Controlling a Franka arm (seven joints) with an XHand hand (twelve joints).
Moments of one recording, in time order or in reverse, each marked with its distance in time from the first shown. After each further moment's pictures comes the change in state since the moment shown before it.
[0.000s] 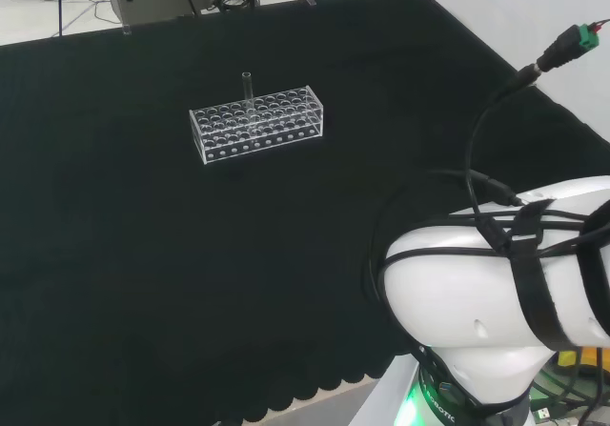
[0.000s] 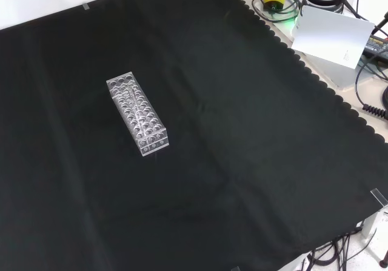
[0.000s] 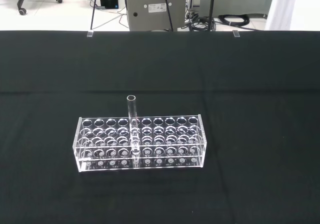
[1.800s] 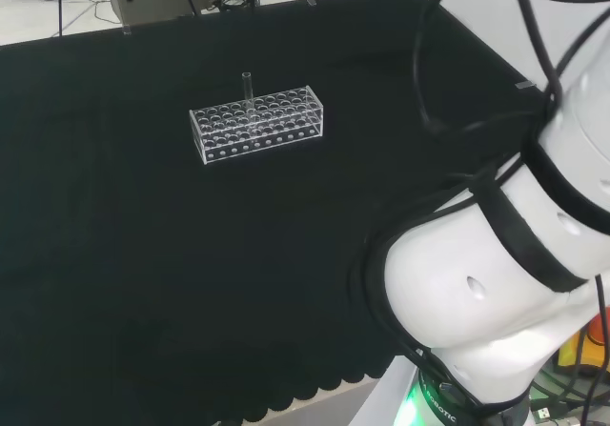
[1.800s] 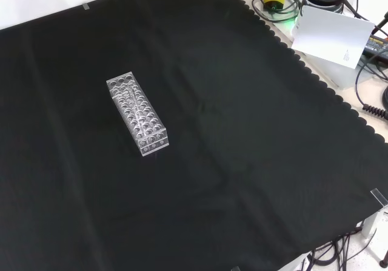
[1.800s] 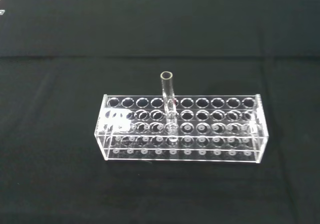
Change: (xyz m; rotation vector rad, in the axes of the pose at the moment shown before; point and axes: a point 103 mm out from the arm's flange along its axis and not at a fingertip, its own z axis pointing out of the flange) arm 0.017 0.139 0.076 0.167 0.073 -0.122
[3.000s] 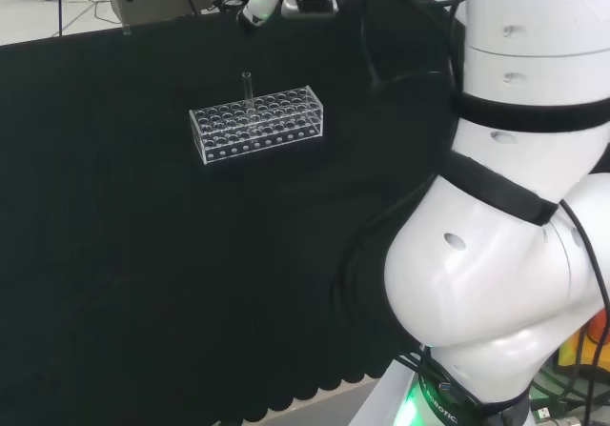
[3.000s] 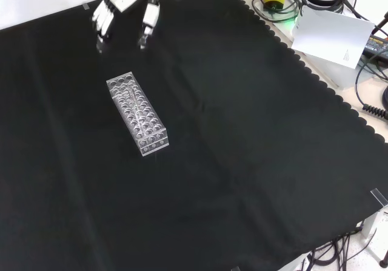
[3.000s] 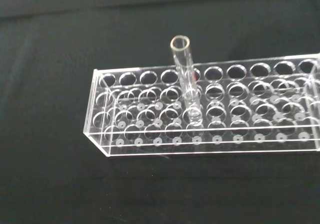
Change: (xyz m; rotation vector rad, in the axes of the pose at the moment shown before) arm 0.001 0.140 0.083 0.207 0.087 0.006
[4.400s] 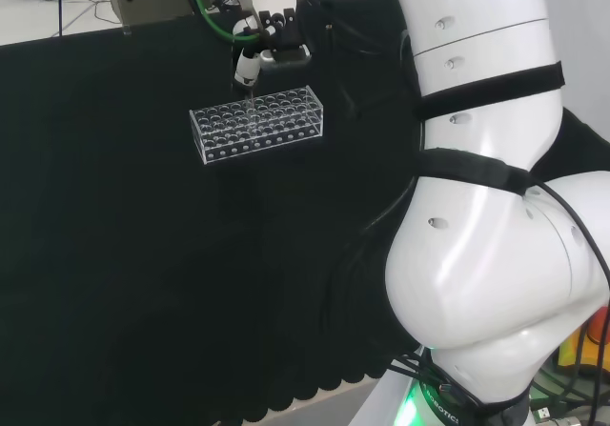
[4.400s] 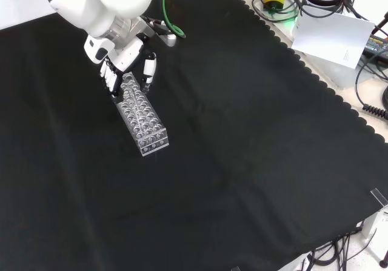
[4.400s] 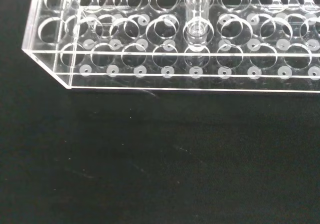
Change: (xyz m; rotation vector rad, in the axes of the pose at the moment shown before) arm 0.005 0.068 0.090 0.207 -0.097 0.027
